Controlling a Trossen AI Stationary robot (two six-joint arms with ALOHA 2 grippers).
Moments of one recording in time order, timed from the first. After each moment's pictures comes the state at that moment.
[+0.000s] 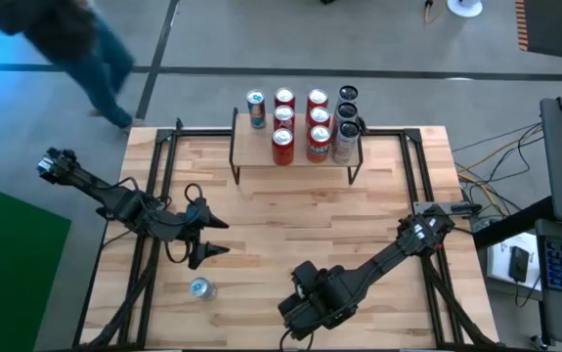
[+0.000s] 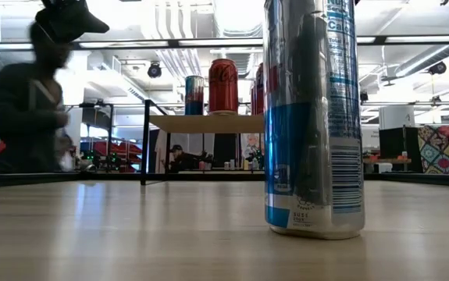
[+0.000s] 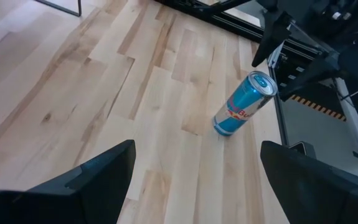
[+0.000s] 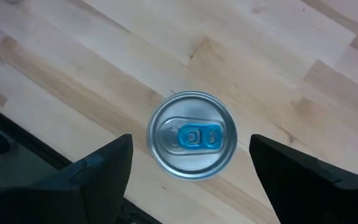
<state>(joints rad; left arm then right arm) -0.49 0.91 0.80 -0.45 -0.36 -0.64 0.57 2.28 2.35 -1.48 0.23 1.58</state>
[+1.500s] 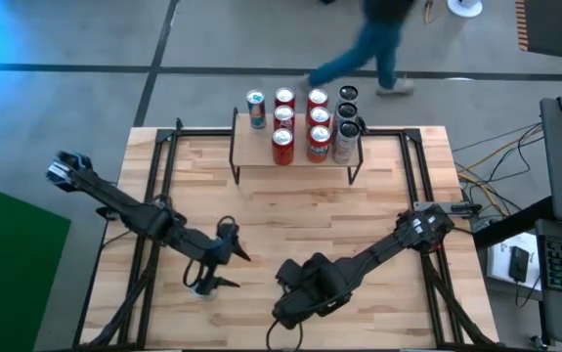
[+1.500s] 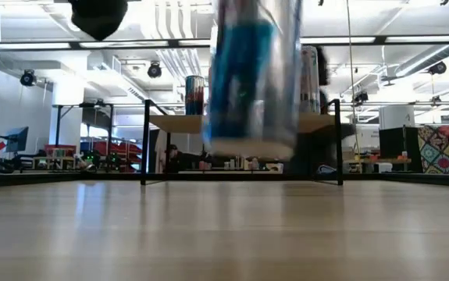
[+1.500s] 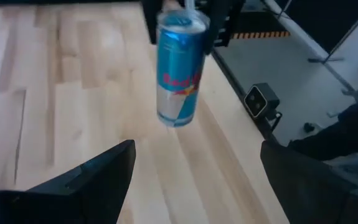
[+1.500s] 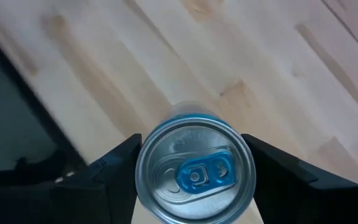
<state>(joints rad) -0.49 1.20 0.80 -0.14 -0.06 -0.21 0.52 2.26 2.35 -1.36 0.24 1.16</state>
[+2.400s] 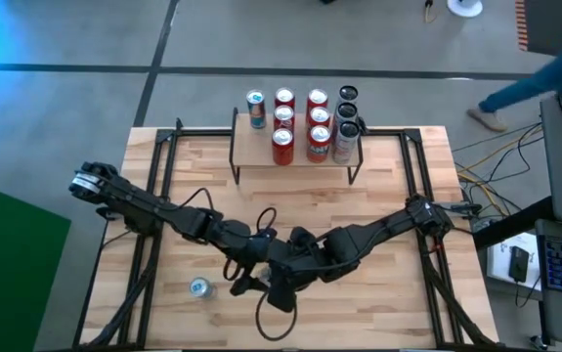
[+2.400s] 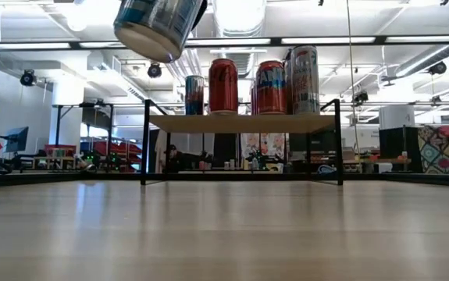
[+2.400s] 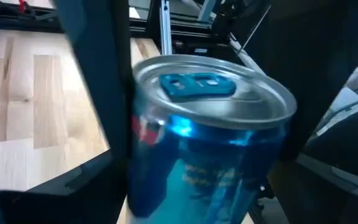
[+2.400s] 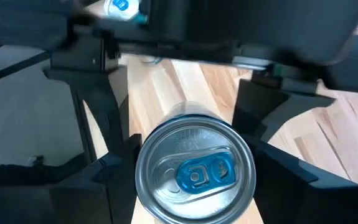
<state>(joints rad) -0.32 1.52 1.00 0.10 0.22 -0.24 0.42 2.14 2.36 -1.18 0.24 0.74</state>
